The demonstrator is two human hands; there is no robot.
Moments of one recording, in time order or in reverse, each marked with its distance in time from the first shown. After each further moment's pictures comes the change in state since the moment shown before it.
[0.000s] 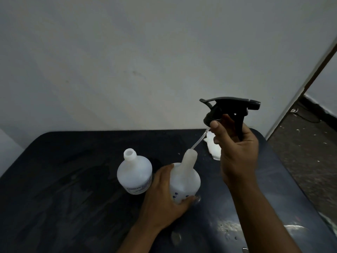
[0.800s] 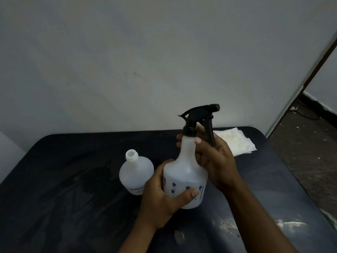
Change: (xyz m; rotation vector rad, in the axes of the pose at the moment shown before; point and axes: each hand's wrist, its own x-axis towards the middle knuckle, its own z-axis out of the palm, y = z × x) left_hand -0.006 0.026 -0.029 -0.434 -0.002 -0.094; right_hand -0.016 0.011 0.004 0.019 -0.372 0.402
